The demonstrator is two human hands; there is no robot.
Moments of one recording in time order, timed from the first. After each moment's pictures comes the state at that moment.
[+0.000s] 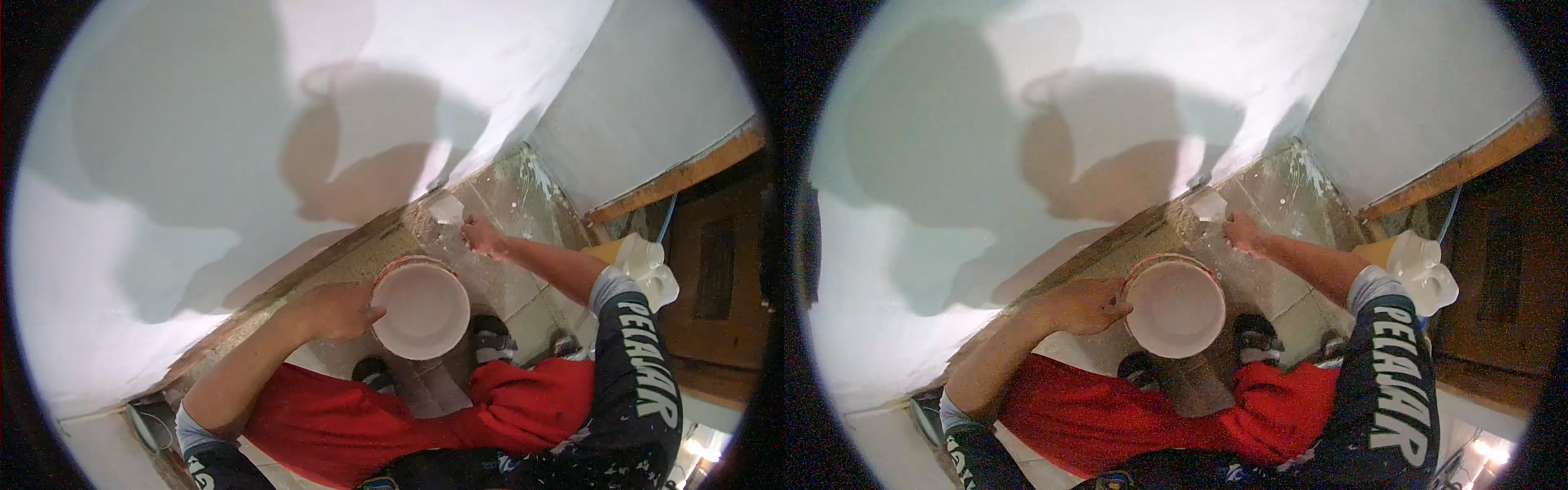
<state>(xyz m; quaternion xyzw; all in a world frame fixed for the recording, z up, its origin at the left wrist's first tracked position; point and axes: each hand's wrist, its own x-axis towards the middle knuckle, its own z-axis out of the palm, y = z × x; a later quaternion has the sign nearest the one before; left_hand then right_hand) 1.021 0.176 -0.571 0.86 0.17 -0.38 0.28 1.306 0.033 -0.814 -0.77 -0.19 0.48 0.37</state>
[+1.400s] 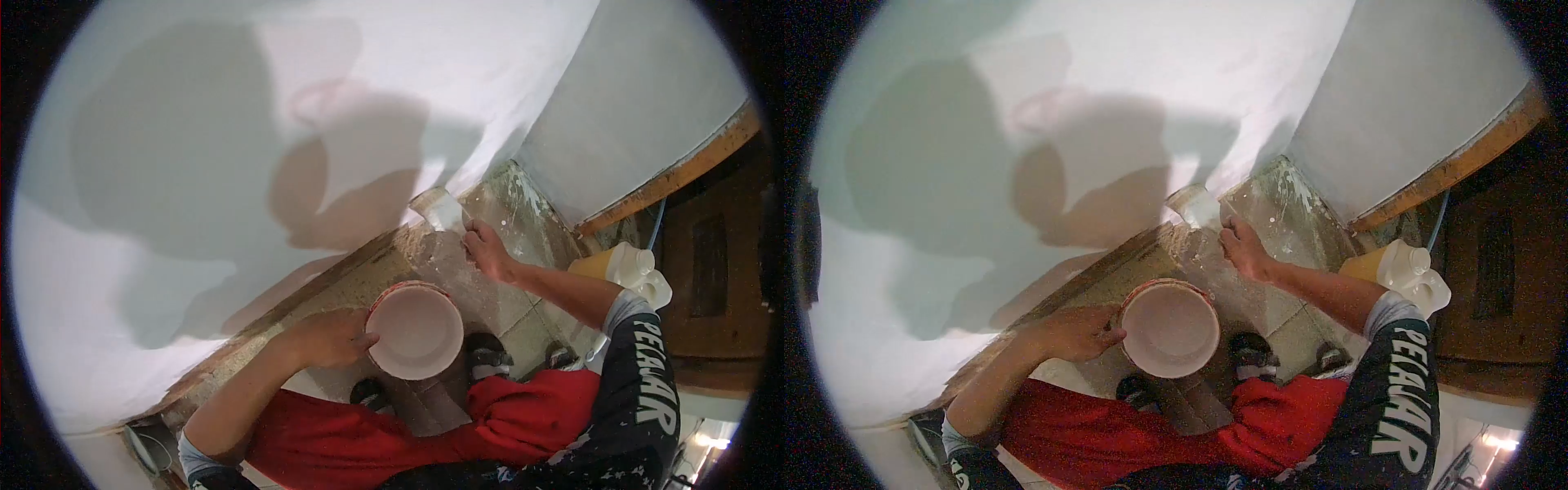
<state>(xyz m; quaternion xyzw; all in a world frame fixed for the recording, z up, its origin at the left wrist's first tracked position) 1.015 0.178 -0.563 0.86 0.15 -0.37 0.30 1.295 0.012 -0.741 -0.72 -0.22 0.41 0.52</state>
